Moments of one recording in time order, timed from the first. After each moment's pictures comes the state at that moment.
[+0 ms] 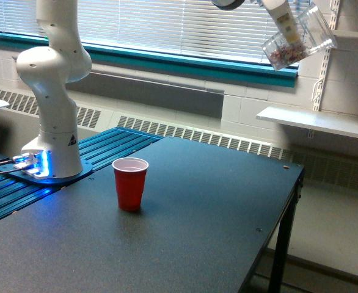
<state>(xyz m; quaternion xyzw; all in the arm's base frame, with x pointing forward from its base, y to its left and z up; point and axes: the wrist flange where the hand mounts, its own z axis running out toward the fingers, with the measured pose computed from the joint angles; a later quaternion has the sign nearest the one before) 0.621 -0.045 0.556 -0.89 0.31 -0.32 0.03</state>
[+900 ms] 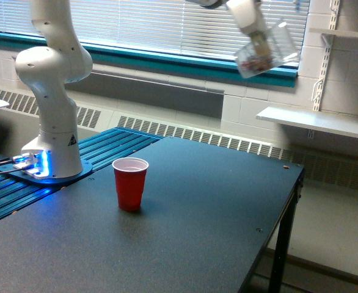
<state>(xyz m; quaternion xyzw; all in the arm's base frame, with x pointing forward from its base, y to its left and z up) 0.552 -0.022 0.531 -0.91 0.31 -0.26 0.07</state>
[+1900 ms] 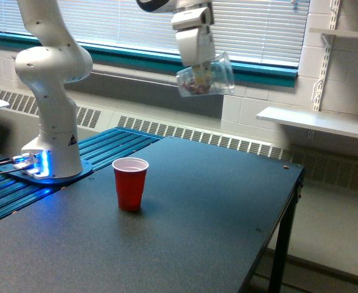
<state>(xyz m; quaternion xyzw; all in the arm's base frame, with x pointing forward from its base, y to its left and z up) 0.452 -0.039 0.463 -0.95 0.30 -0.11 0.05</state>
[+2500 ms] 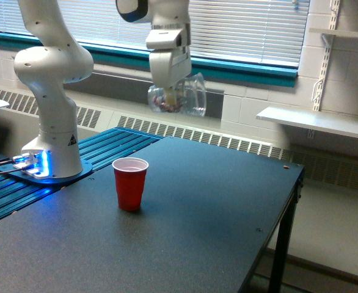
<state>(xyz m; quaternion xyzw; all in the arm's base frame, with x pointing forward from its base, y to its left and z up) 0.426 -0.091 0.423 -0.96 0.29 -0.05 0.05</state>
